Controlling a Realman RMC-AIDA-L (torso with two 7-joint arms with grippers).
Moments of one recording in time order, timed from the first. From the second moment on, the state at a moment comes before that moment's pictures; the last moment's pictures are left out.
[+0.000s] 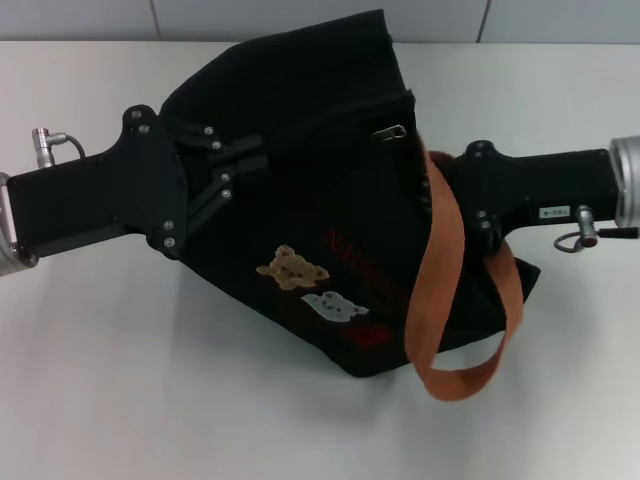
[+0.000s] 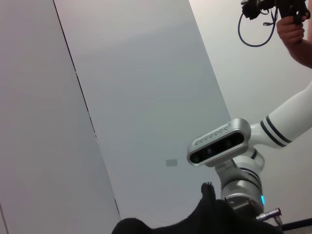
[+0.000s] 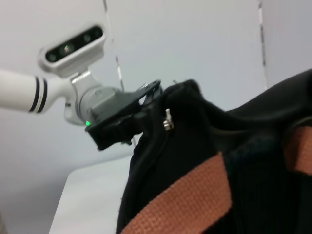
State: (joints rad) left arm -0.39 -2.07 0.86 0.72 1.55 1.82 -0.82; right arm 0.68 2.04 -0.81 -0.58 -1.93 -1.67 1.32
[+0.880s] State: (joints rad) left arm -0.39 -2.07 0.86 0.71 1.54 1.79 -0.81; right arm 0.52 2.04 -0.79 -0.57 -1.87 -1.69 1.28
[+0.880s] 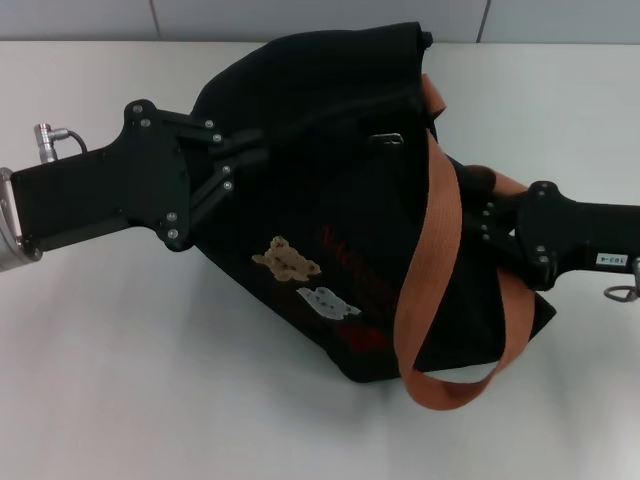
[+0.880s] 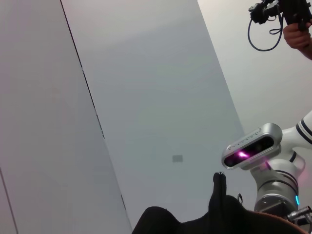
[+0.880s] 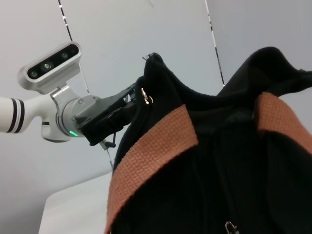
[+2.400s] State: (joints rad) left arm -0.38 -2.07 0.82 0.67 1.55 1.79 -0.78; right arm 0.52 2.06 -0.65 -0.57 -1.88 -1.69 1.28
